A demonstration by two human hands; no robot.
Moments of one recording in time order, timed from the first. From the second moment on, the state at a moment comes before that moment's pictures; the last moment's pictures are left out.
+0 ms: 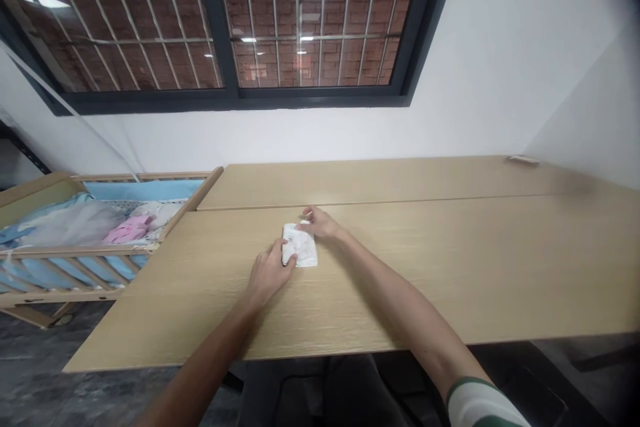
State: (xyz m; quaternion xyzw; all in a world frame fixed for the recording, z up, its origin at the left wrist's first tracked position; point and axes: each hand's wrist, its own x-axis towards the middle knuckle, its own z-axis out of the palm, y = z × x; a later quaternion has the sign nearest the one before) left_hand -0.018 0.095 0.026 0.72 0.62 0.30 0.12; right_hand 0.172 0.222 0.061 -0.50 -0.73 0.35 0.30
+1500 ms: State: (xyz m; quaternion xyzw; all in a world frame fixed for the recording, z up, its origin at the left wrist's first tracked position) left_hand 0.001 0.070 0.010 0.86 0.45 0.25 -0.04; right_hand 0.182 0.243 0.051 -0.34 -0.91 0.22 0.08
